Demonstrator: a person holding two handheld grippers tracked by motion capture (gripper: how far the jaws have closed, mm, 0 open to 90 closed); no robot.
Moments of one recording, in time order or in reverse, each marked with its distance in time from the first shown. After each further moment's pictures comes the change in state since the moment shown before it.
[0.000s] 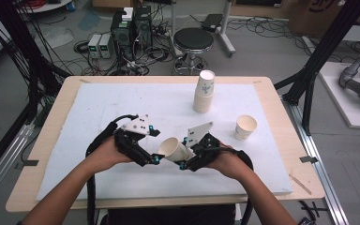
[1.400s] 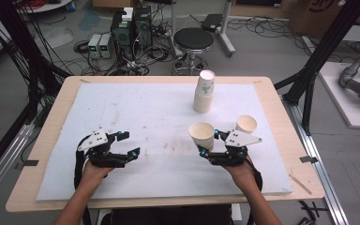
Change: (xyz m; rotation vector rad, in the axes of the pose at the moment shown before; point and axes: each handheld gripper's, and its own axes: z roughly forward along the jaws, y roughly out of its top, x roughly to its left) left arm 0.008 -0.122 -0.016 -0.438 0.303 -0.292; right arm 0.000 -0.089 -0.025 -0.425 -0.349 0.283
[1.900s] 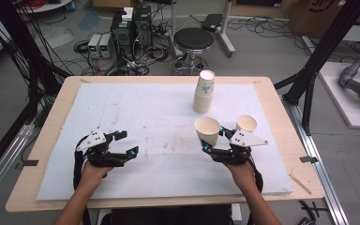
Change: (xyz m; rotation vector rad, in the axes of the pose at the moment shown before) left arm 0.001 -0.002 0.000 0.001 0.015 -0.012; right arm -0.003 -0.001 -0.006 -0.080 -0.080 0.033
